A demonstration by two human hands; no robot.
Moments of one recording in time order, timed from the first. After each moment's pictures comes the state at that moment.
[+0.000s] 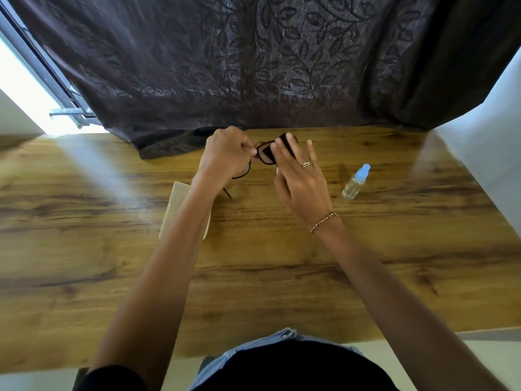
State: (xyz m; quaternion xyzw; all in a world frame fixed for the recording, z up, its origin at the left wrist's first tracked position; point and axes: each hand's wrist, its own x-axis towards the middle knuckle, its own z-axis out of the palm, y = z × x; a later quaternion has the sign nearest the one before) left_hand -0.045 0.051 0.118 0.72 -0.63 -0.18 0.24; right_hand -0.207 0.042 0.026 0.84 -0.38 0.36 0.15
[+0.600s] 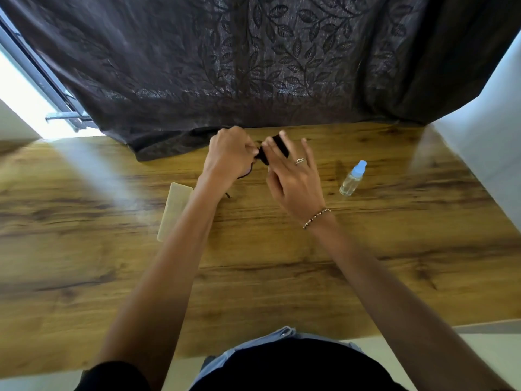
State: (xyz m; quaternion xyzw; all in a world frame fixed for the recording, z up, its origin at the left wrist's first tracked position) left_hand -0.059 0.049 0.118 0.72 -0.64 -0.16 0.22; right_hand -0.202 0.043 0.028 0.83 -0.41 0.35 0.14
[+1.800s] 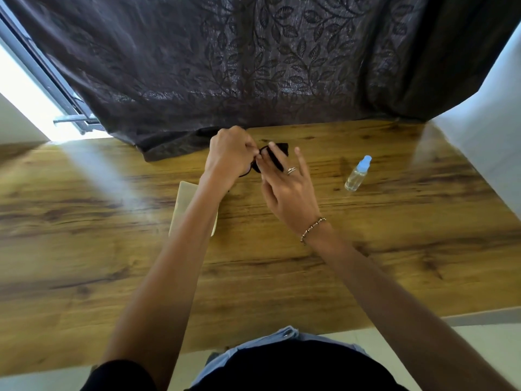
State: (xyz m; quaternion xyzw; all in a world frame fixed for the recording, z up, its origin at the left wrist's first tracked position) left_hand -0.042 0.063 0.123 0.72 -0.64 -0.16 0.23; right_hand -0.179 0.076 0.027 0.84 -0.40 0.34 0.12
